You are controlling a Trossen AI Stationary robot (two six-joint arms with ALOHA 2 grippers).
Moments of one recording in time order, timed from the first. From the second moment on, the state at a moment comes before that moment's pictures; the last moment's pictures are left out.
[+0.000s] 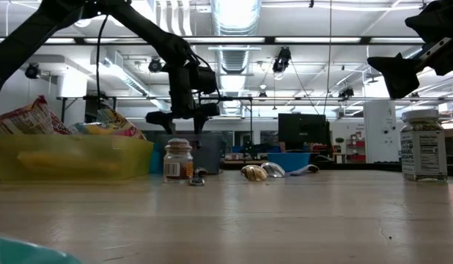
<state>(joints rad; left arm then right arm) 0.69 2.07 1.69 -1.05 0.06 -0.76 0.27 0.05 0.01 0.08 0.13 0.34</state>
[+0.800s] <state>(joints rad) 0.46 1.77 1.69 -1.14 -0.06 -0.69 0.27 0.05 0.01 0.08 0.13 0.34</state>
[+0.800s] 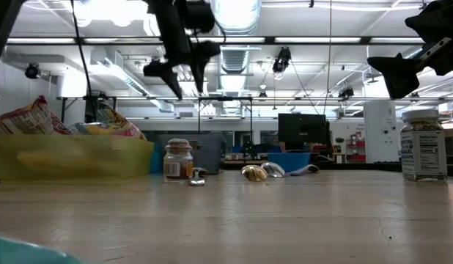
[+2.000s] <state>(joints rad) -0.21 1.70 1.33 -0.87 -0.19 -0.49 0.27 0.05 0.01 0.08 0.13 0.34</state>
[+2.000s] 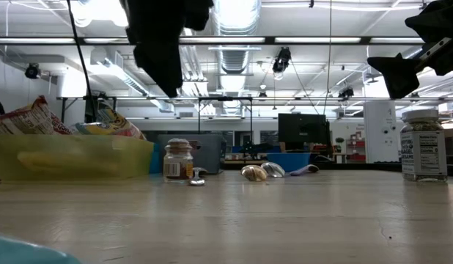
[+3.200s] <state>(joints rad) -0.10 1.70 0.95 -0.36 -0.16 -0.26 0.27 0.05 0.01 0.08 0.13 0.34</state>
